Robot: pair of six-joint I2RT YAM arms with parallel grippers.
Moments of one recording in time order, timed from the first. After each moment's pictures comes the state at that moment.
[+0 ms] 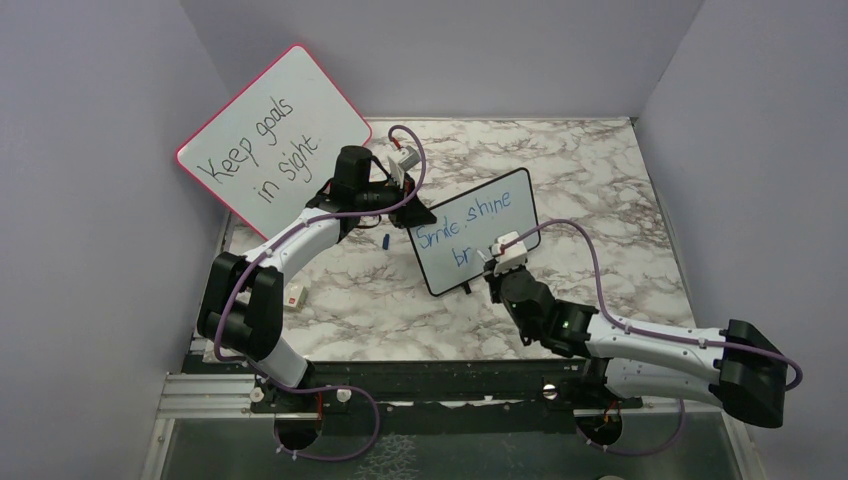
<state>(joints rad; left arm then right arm) -0.39 1.57 1.07 0.01 0.89 -0.11 1.08 1.01 0.45 0.17 0.71 0.16</state>
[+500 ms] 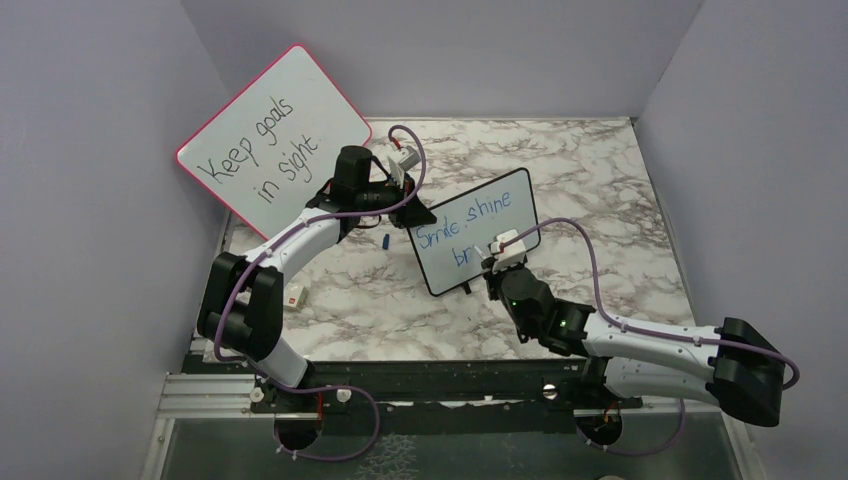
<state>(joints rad) -0.39 1.57 1.07 0.01 0.89 -0.11 1.07 1.03 0.45 0.24 0.70 0.14</state>
